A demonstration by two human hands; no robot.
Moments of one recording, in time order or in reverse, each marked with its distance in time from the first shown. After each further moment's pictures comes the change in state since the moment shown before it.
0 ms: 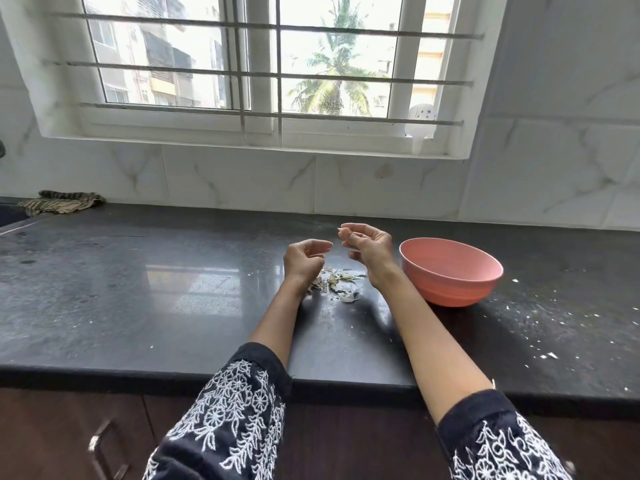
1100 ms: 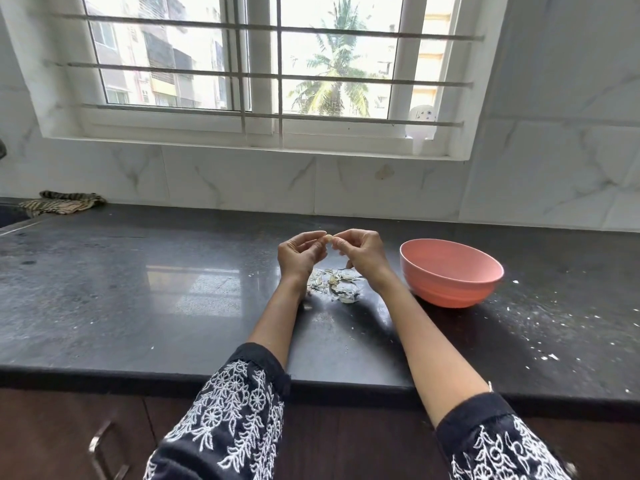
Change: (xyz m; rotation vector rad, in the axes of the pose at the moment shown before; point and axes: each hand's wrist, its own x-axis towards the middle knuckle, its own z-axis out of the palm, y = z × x) left_hand -0.001 0.007 -0.003 -0.360 0.050 0.010; right_hand 0.004 0.010 0.003 -0.350 -0.110 -0.231
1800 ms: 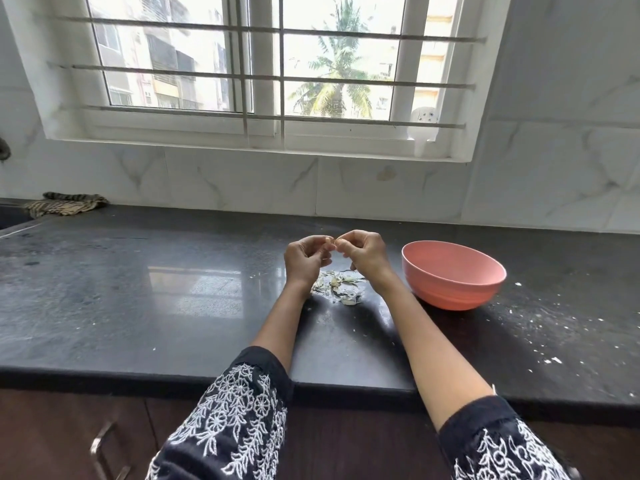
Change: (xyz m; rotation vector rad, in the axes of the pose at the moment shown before) left_hand 0.003 -0.006 0.002 0.172 -0.053 0.102; right_hand 0.003 0.002 -0.001 -0.089 0.026 0.004
